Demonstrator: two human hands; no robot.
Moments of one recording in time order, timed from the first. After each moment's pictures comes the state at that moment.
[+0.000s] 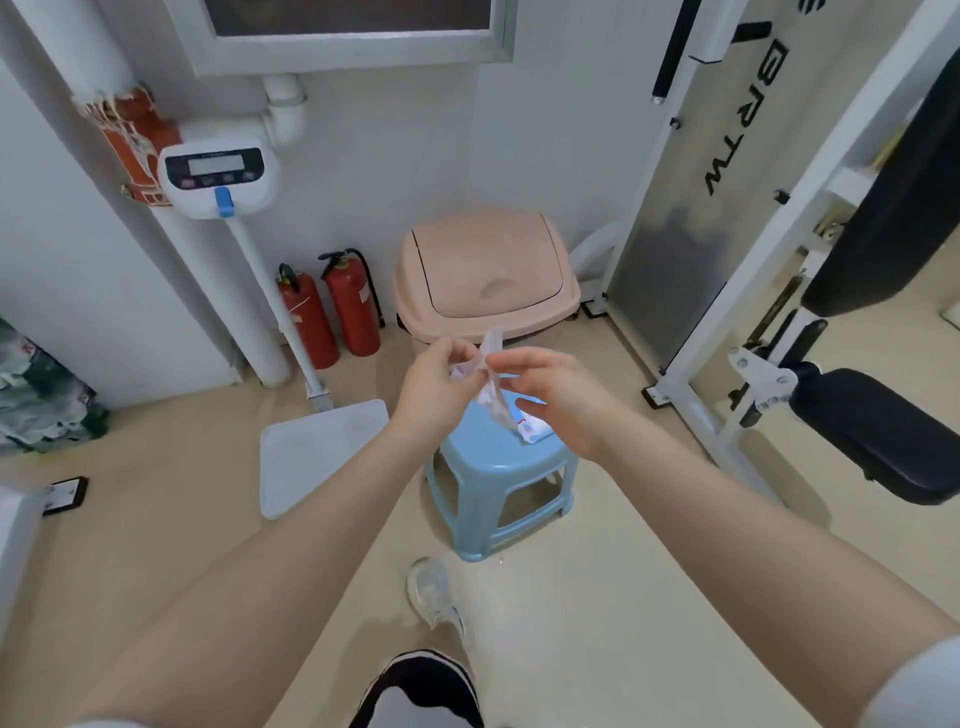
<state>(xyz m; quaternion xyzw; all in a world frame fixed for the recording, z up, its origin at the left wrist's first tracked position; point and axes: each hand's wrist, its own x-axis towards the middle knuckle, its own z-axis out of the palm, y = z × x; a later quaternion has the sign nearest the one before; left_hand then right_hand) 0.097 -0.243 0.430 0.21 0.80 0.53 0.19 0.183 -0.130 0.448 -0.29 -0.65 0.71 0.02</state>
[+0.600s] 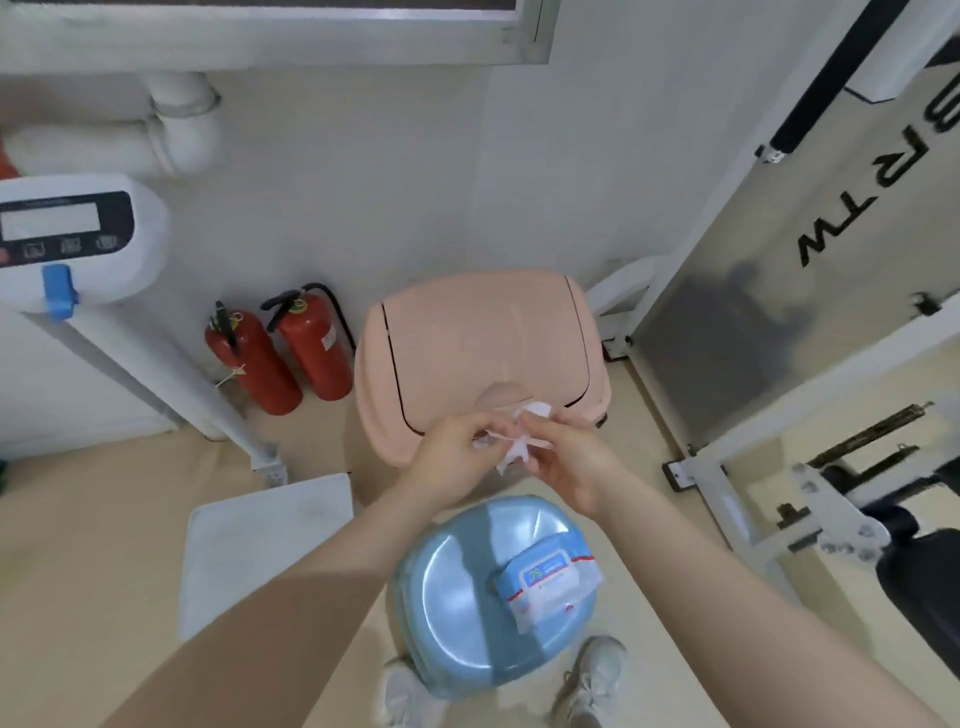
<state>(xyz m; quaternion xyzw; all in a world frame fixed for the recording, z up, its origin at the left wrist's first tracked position) -0.168 -0.007 0.349 0.29 0.79 0.47 0.27 -0.092 0.114 0.352 -0.41 -0.45 0.79 0.01</state>
